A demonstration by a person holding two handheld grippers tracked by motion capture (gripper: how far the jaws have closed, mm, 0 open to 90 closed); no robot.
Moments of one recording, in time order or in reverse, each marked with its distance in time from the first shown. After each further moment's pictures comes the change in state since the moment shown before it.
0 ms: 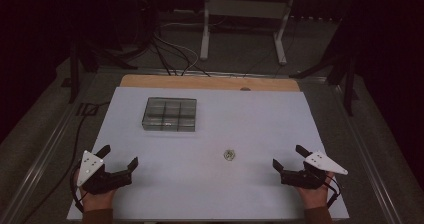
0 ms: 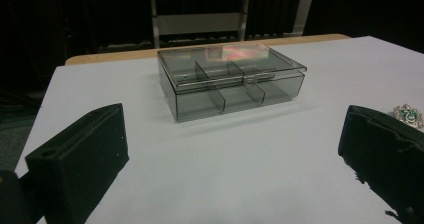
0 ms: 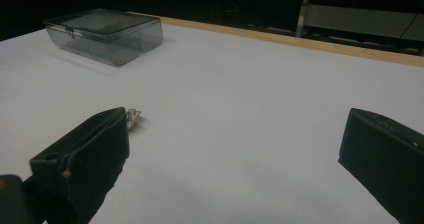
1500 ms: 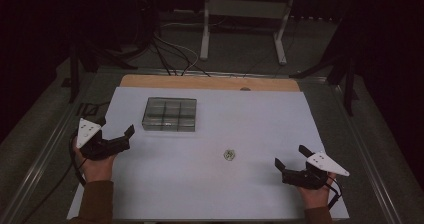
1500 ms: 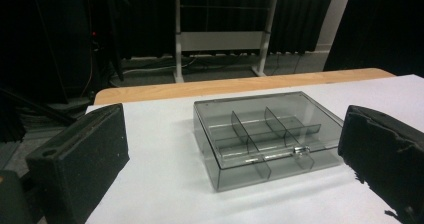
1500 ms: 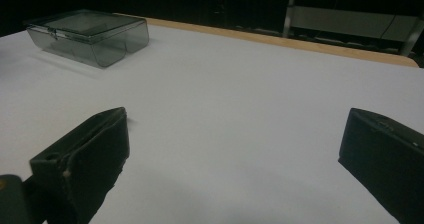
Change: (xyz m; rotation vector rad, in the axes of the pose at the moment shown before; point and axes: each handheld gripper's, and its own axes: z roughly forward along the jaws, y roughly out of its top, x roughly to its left) left arm 0.035 0.055 0.049 -0.040 0.079 -0.030; right arm -0.002 -0.002 -0.002 -0.006 -0.047 0.004
